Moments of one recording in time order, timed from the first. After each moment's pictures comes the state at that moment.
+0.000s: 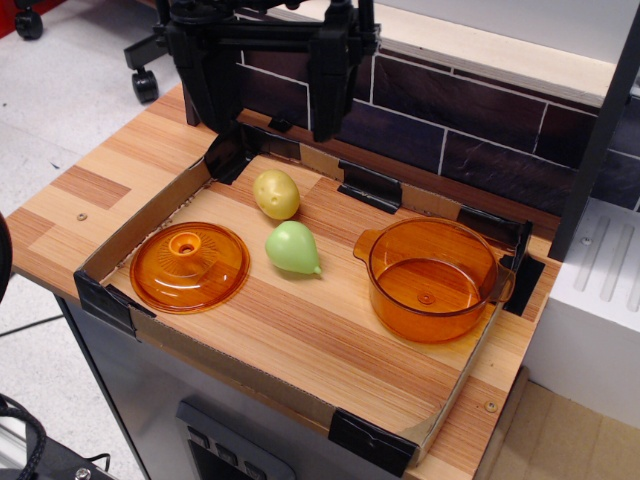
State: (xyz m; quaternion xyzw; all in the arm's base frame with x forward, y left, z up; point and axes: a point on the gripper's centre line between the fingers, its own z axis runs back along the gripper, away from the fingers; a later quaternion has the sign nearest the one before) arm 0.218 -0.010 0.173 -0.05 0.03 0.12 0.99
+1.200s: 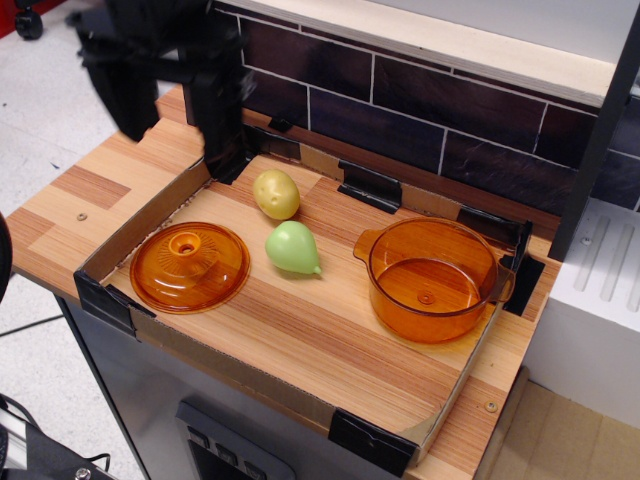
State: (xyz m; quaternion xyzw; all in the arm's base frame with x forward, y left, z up) arm 0.225 0.066 0.129 -0.02 -0.02 0.07 1.00
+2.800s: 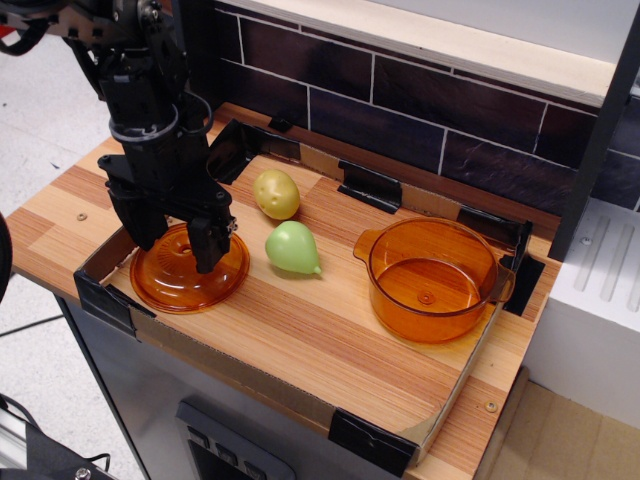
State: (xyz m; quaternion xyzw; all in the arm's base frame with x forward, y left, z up) arm 0.230 0.090 0.023 -0.01 -0.02 0.02 1.00
